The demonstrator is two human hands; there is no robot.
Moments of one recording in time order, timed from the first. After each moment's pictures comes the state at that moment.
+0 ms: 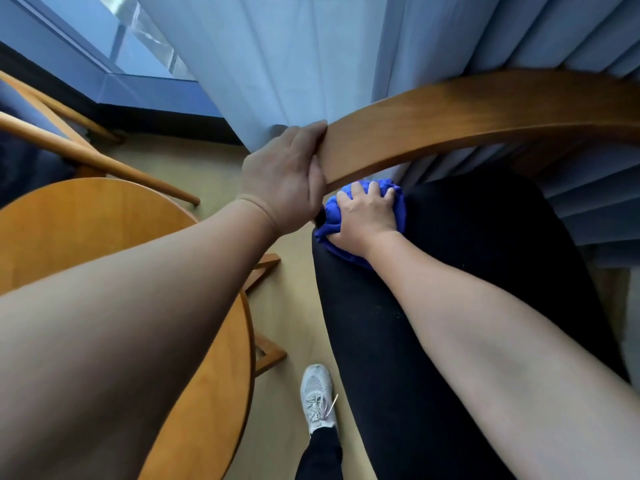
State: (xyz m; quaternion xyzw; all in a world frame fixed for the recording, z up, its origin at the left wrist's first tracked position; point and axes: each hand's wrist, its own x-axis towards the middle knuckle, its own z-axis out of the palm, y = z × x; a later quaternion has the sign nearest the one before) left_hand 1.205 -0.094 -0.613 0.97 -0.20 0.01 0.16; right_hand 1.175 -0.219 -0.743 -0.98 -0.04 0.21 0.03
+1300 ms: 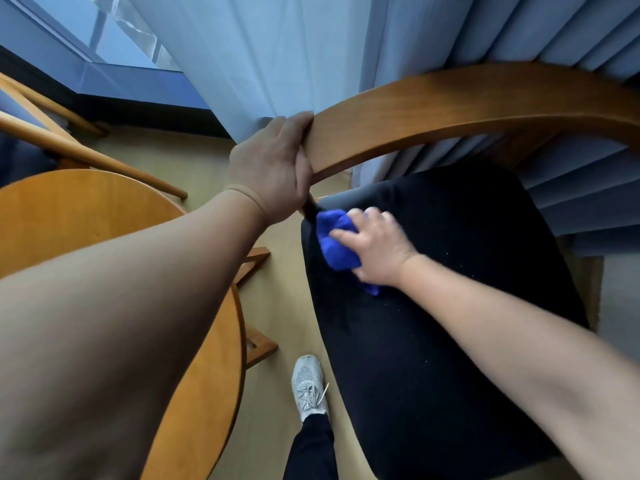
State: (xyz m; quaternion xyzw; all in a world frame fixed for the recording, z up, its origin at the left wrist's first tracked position) left_hand 1.205 -0.093 -0.612 0.97 -0.19 -0.02 0.16; right_hand 1.110 -0.266 -0.746 -0.96 -0.22 0.12 0.09
